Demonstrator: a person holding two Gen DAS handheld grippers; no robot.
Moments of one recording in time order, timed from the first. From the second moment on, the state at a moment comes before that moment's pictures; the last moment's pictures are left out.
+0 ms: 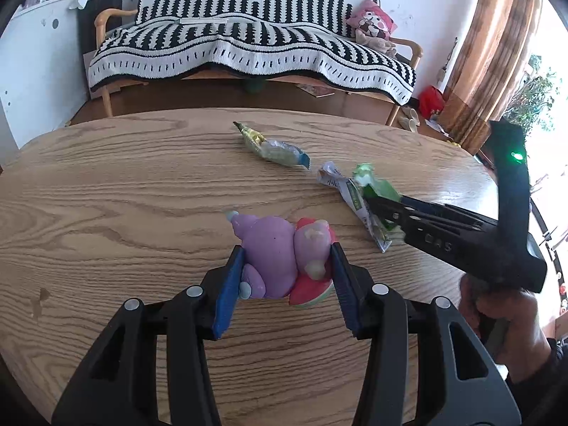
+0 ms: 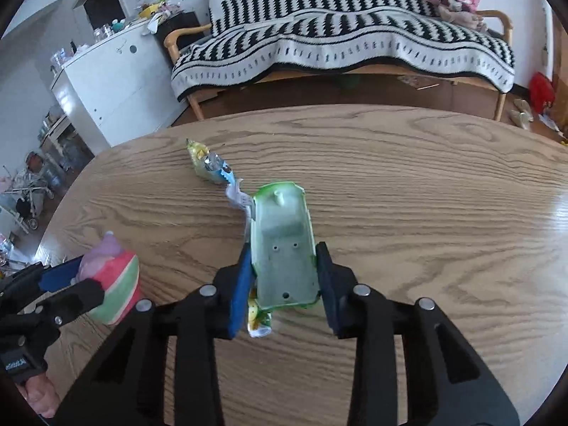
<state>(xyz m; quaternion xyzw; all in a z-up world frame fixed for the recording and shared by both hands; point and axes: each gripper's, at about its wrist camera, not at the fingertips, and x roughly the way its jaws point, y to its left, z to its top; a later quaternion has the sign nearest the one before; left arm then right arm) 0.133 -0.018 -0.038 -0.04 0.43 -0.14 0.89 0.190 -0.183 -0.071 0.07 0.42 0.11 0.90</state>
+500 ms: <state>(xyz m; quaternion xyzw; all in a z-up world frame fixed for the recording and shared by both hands) 0.079 -0.121 0.004 -0.01 0.40 -0.21 0.89 0.023 -0.310 -0.007 0.08 0.39 0.00 0.92</state>
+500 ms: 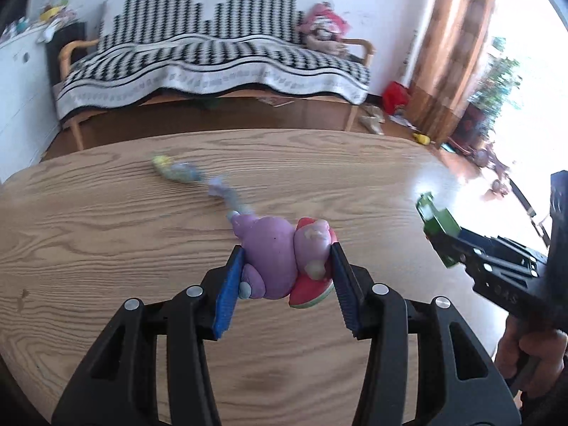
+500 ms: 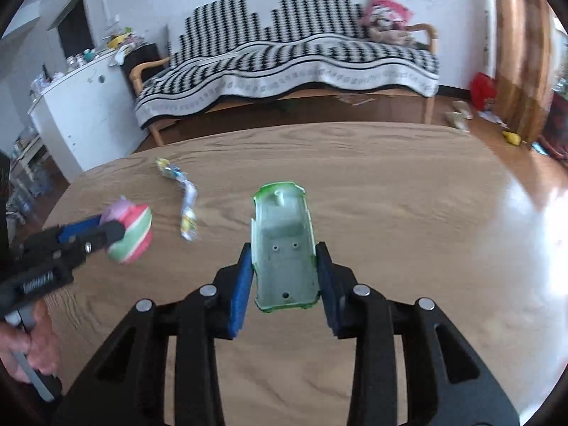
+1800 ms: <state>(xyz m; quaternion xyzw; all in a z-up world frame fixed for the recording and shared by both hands) -0.132 -0.507 -0.049 0.15 0.39 -0.51 0.75 -0.297 -0.634 -0.094 0.28 0.45 -0.29 0.80</state>
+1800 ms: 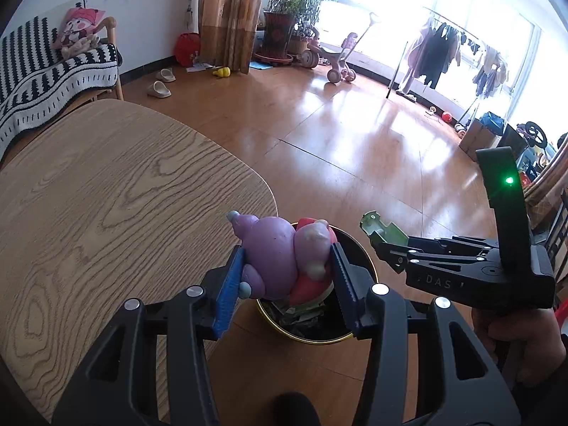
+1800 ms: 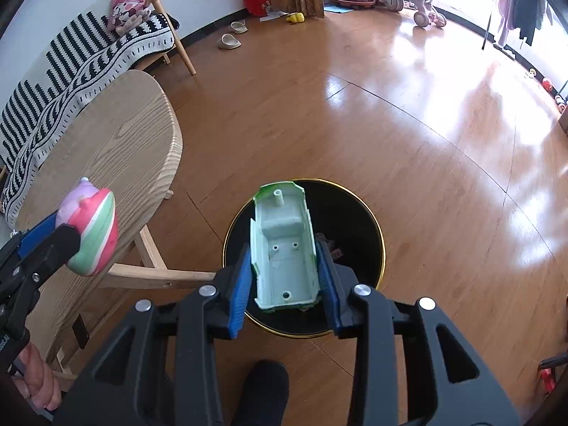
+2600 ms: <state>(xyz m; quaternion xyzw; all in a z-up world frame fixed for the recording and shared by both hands) -0.133 -0.546 -0.061 0.14 0.40 -0.53 0.73 -0.322 -0.652 -0.094 0.29 0.42 -0.36 0.78</state>
